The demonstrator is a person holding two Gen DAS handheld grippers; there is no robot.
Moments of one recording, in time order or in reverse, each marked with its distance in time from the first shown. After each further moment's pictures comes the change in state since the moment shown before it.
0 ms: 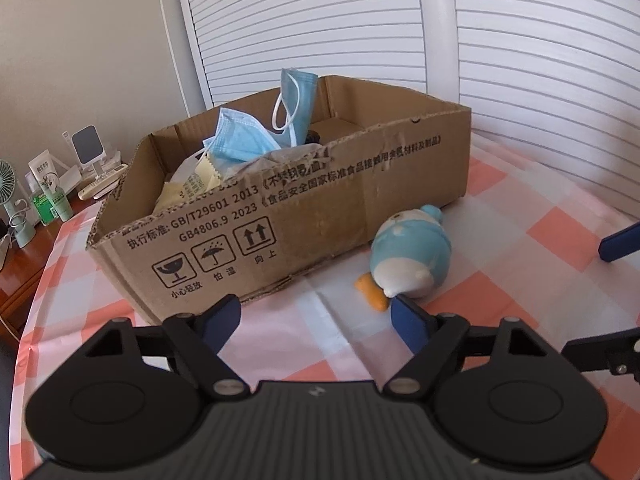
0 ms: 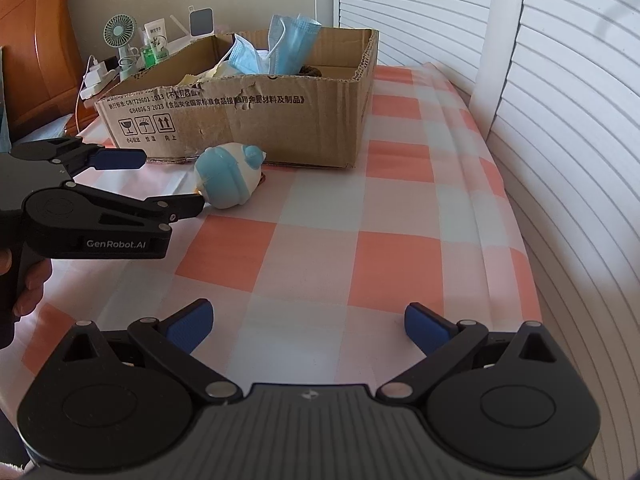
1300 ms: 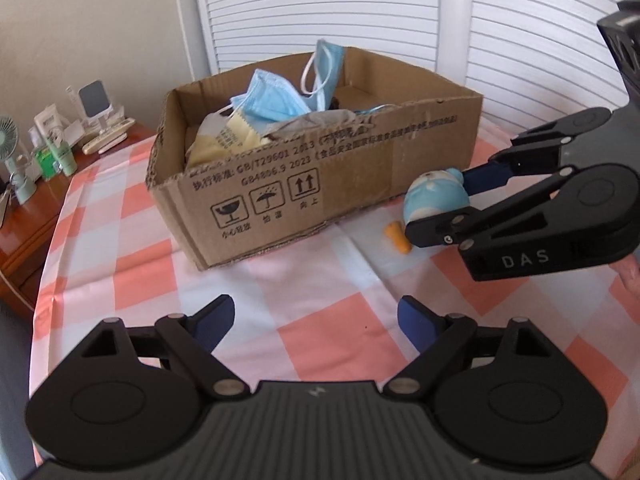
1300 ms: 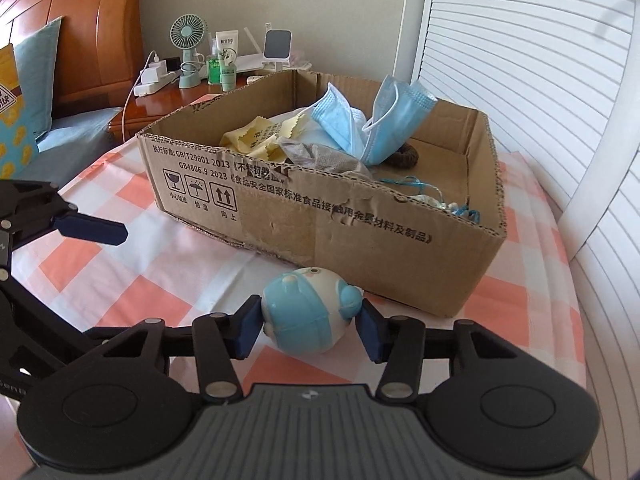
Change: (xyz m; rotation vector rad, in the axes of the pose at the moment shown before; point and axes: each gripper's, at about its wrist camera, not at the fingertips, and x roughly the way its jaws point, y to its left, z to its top) left arm -0.025 0.036 -0.009 -0.069 0.123 -0.050; right arm 0.045 0.047 0.070 -0.215 -0.107 0.092
